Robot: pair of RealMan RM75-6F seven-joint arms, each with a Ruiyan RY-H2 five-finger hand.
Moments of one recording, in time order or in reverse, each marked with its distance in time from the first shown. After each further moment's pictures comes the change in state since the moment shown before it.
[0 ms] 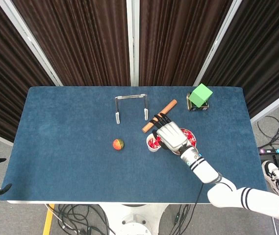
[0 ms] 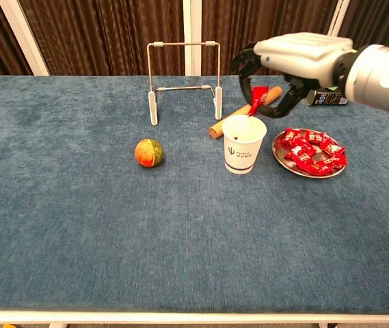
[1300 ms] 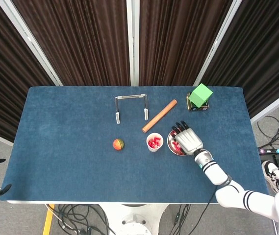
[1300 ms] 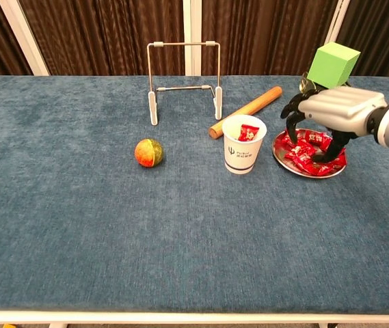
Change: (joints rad) left arm 0.006 0.000 0.000 -0.003 -0.001 0.004 0.004; right arm -0.061 -0.072 -0.142 0.257 0.019 -0.028 -0.020
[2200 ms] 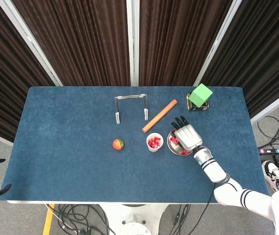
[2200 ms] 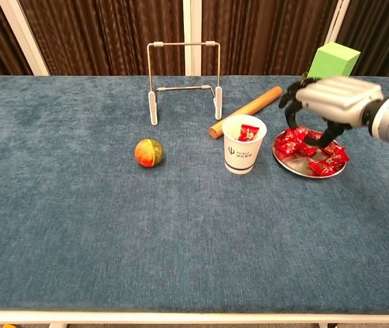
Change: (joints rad) left arm -0.002 -0.003 -0.003 0.013 0.002 -0.003 -0.013; right arm -0.013 -0.013 0.048 0.032 -0.071 0.057 0.067
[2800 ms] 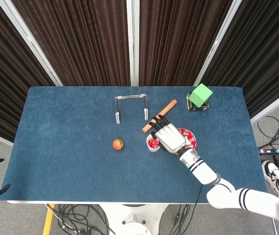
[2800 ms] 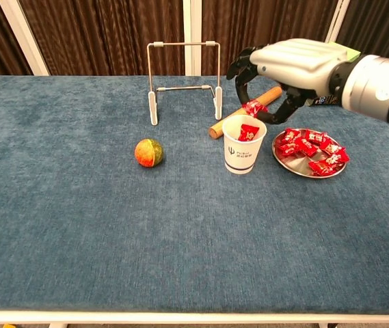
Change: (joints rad) left arm 0.004 0.001 -0.001 0.006 -0.007 0.003 -0.008; right arm 0.070 0.056 0.069 -0.252 0.006 -0.003 -0.062
